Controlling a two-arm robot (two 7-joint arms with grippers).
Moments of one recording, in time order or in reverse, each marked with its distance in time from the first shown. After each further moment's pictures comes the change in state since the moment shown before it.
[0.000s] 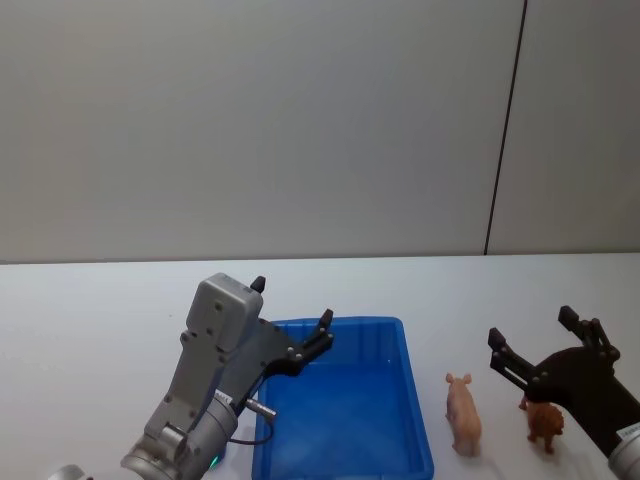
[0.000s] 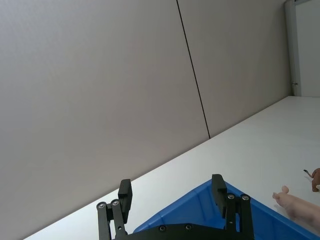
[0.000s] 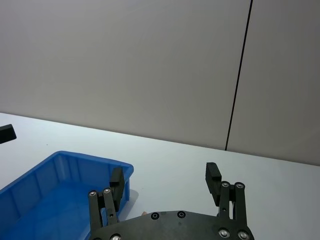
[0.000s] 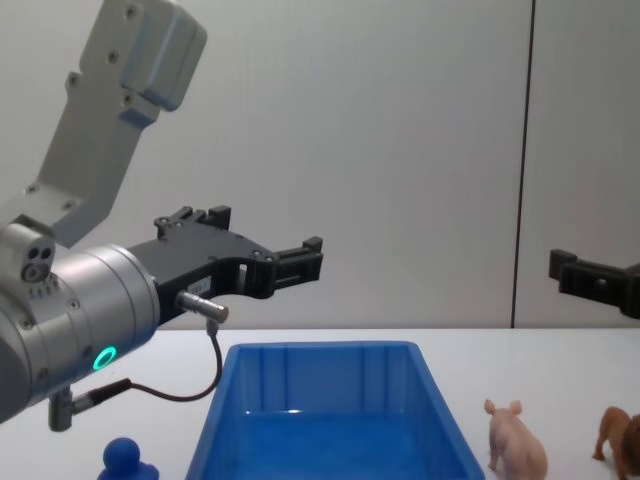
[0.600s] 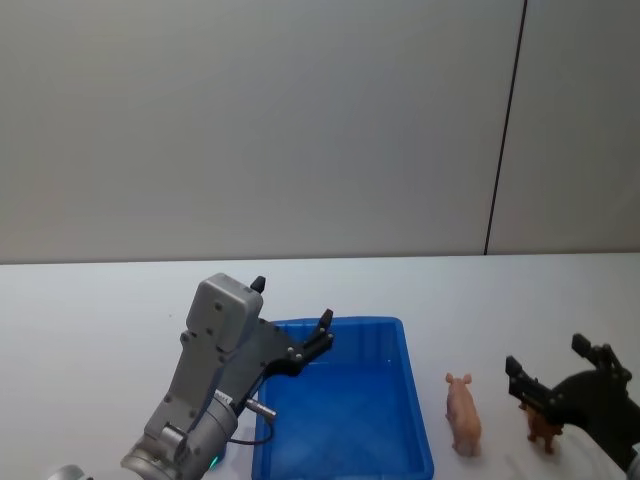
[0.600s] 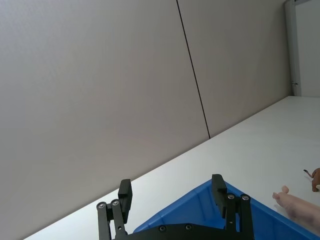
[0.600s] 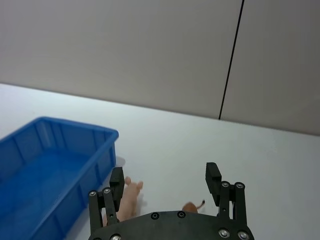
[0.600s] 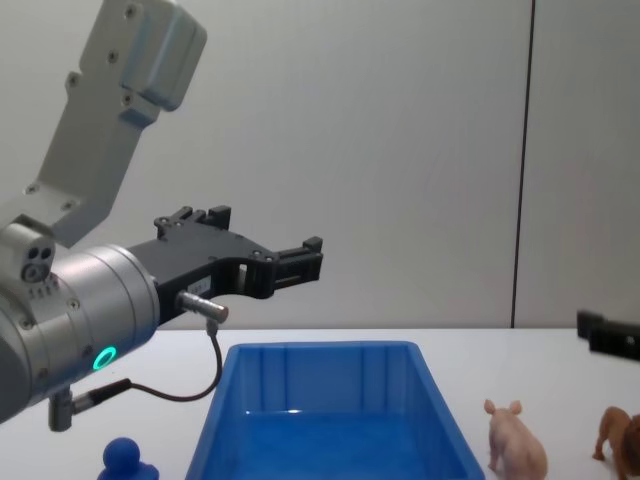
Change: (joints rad) left arm 0.000 0.000 0.000 0.000 0.000 0.000 0.000; right arm 0.008 0.033 0.028 0.057 0.021 0.067 0.046
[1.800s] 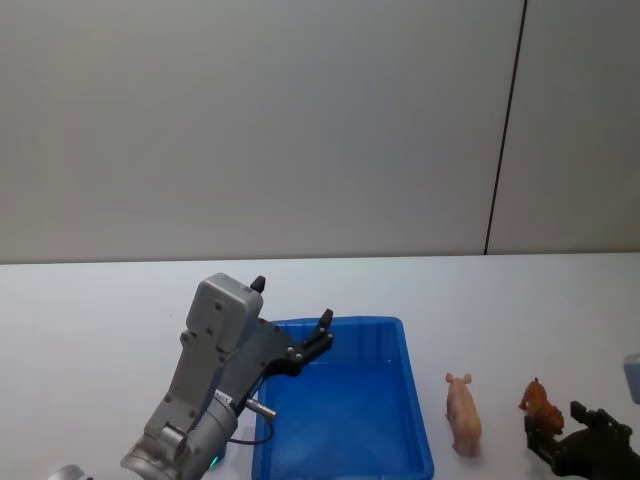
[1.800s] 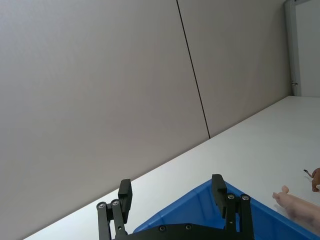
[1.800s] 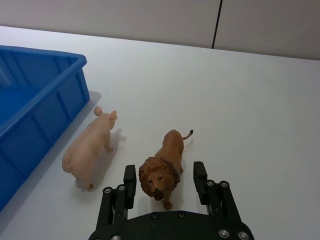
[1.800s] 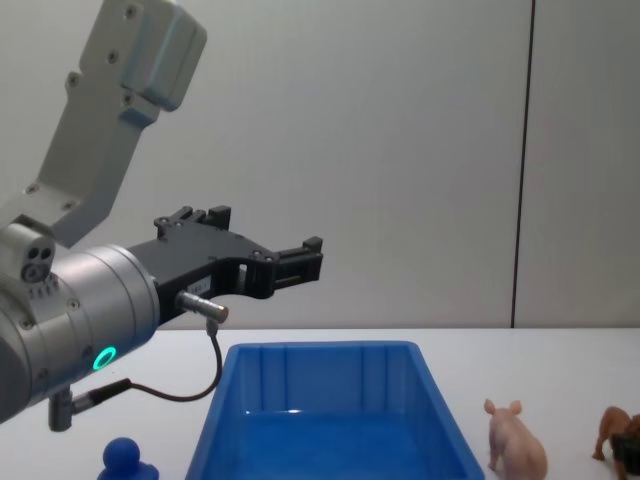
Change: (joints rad) left arm 0.000 0.000 0.000 0.000 0.000 0.000 0.000; right arm 0.018 -0.011 0.001 0.125 -0.004 0.153 0.002
